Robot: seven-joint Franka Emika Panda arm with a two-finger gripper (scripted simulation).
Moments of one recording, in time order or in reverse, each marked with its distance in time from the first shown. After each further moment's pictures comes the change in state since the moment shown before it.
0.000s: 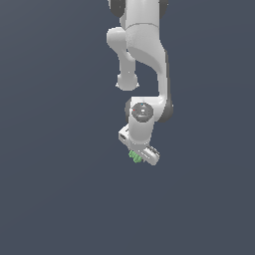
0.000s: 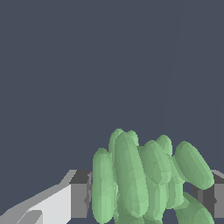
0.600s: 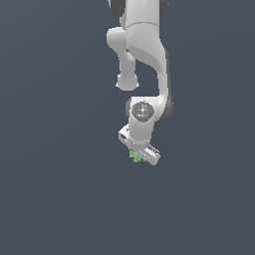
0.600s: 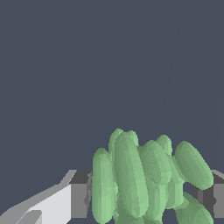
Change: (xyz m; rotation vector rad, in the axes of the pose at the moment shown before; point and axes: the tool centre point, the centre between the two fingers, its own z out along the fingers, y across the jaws) arm -0.001 -0.001 -0.002 0.000 0.000 0.000
